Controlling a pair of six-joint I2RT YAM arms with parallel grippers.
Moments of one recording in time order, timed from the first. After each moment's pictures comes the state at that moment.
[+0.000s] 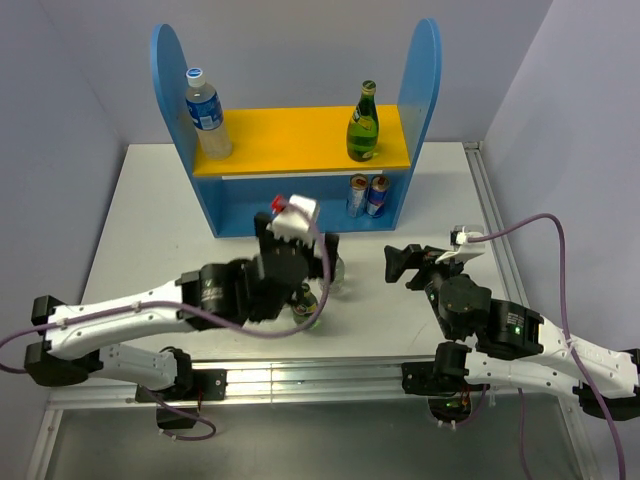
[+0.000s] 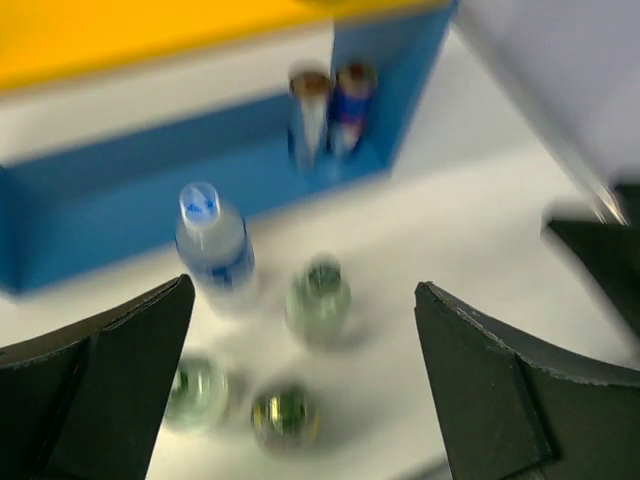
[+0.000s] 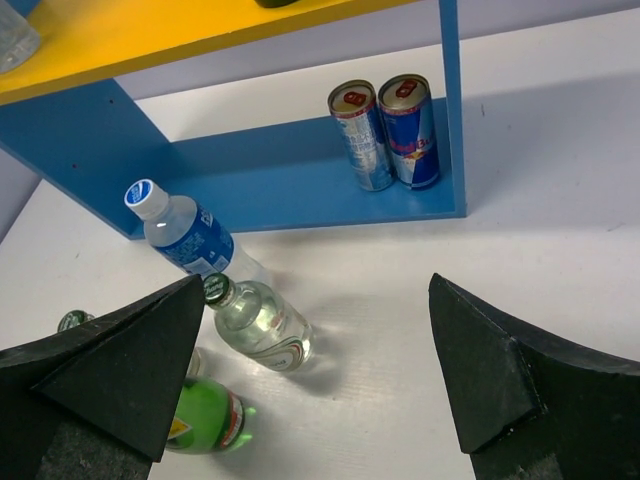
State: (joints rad) left arm -1.34 1.27 1.38 -0.41 -0.92 -0.35; right arm 1.22 0.51 0.78 -0.52 1.03 0.53
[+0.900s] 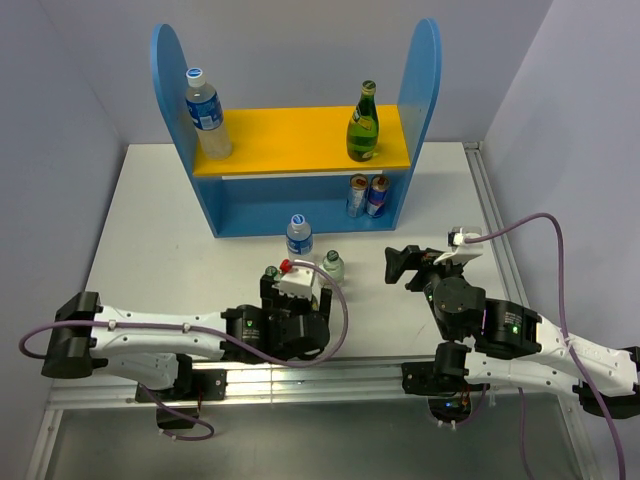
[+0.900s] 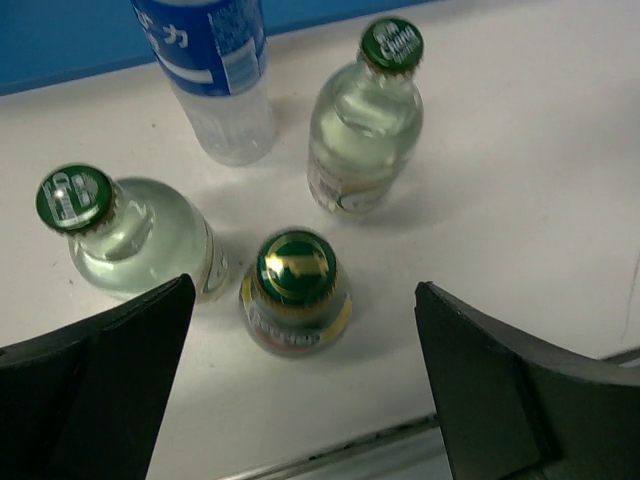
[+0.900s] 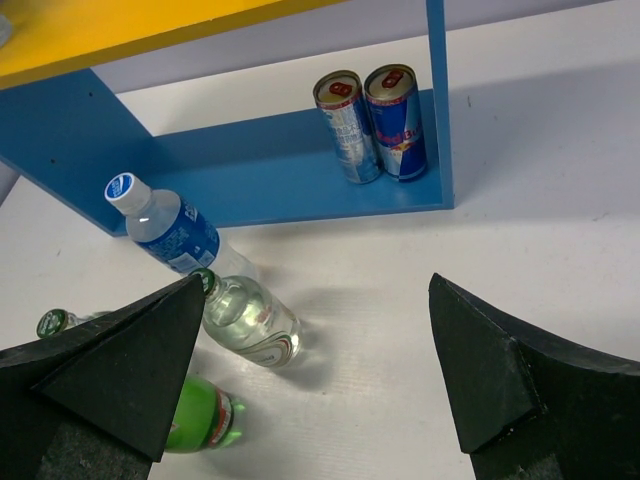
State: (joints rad) left arm -1.52 1.28 0.94 -0.57 -0.99 -0.93; right arm 1.23 0.52 0.78 -0.57 1.06 0.56
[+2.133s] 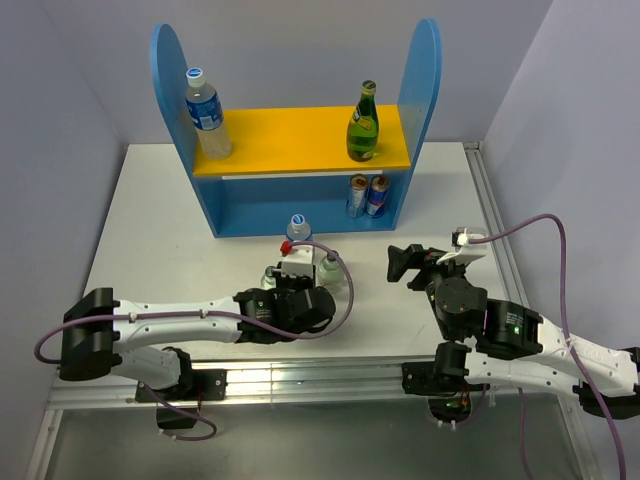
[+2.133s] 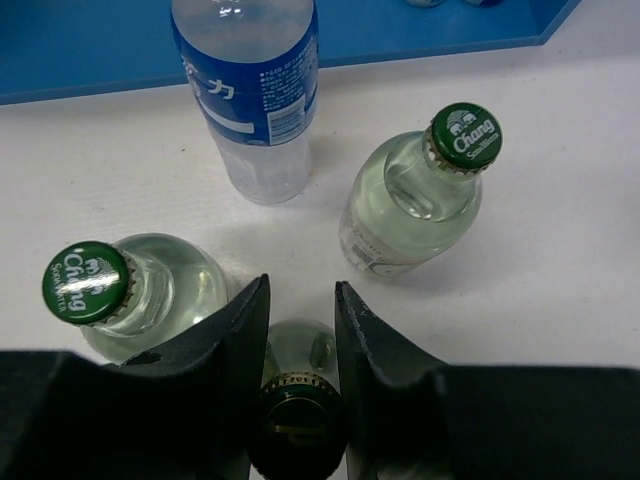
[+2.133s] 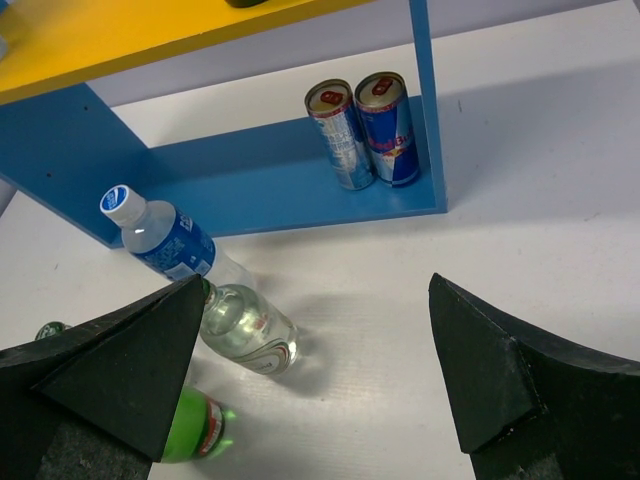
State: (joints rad) left arm -1.35 1.35 0.93 -0.41 -0.98 -0.88; right arm 1.23 0.51 0.78 -0.57 1.08 0.57
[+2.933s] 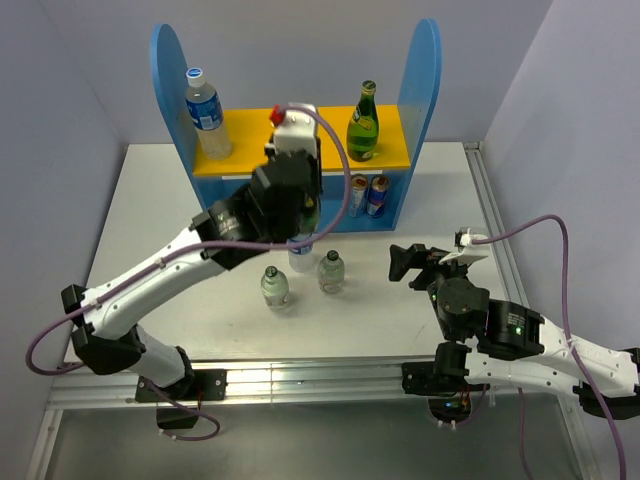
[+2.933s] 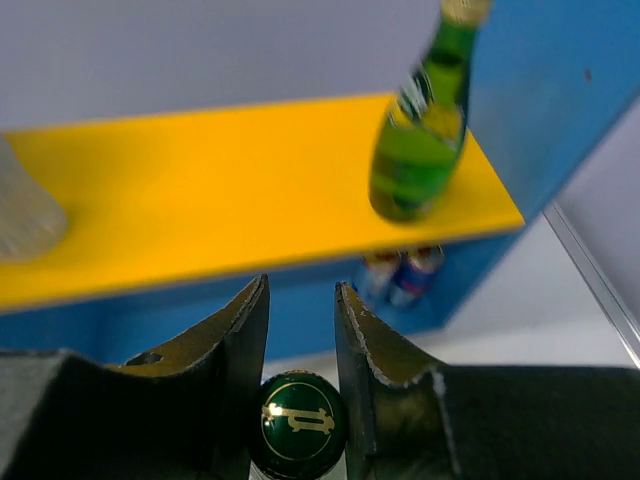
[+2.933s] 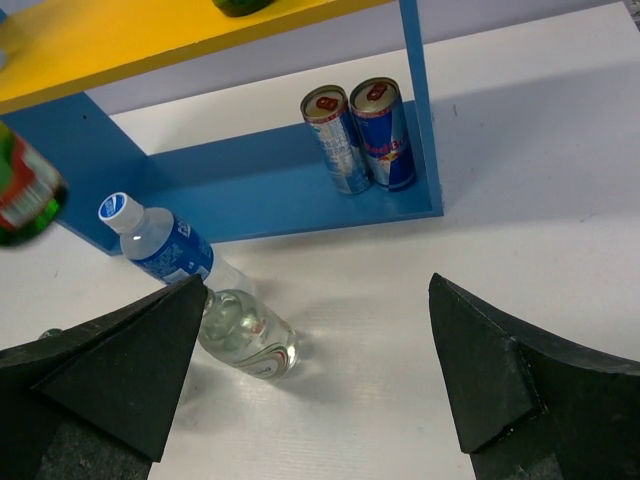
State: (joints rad) left arm -1.14 1.47 1.73 -0.43 -0.93 -0.23; right arm 1.23 0.51 0.78 -0.57 1.10 0.57
